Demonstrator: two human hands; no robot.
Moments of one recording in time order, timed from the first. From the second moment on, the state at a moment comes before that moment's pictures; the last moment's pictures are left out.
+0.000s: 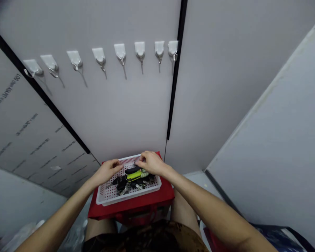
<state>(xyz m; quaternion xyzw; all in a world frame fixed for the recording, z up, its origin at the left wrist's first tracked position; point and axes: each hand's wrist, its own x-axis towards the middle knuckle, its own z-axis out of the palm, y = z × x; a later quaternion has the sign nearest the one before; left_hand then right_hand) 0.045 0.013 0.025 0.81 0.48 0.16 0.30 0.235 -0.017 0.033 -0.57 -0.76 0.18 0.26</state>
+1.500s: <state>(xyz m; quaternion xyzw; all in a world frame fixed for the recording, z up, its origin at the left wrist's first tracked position) 0.126 -0.015 0.118 0.81 0.35 0.40 0.24 0.261 0.009 0.197 -0.36 -0.48 0.26 0.76</state>
